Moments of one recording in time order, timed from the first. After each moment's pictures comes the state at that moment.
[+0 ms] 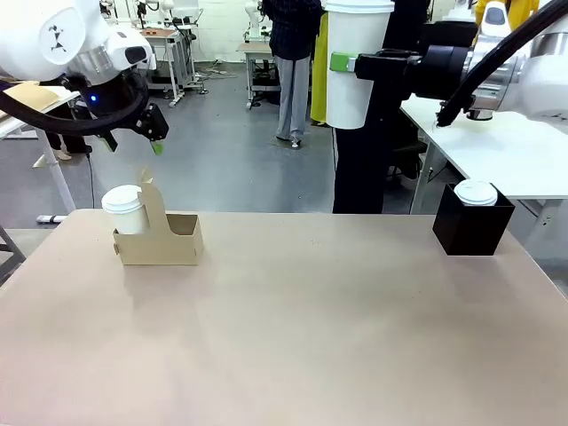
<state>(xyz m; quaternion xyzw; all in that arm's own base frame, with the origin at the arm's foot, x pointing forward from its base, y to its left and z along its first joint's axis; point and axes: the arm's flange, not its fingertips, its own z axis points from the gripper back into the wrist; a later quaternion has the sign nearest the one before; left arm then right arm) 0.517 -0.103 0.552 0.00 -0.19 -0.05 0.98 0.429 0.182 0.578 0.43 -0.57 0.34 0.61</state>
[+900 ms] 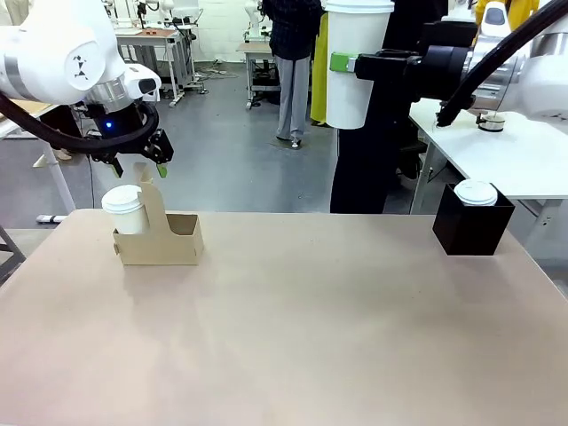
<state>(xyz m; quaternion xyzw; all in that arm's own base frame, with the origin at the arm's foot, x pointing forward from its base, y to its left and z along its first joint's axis) 0.538 -0.102 0.507 -0.01 -0.14 -0.01 0.99 0.429 0.182 0.578 0.43 -0.57 0.34 0.61</state>
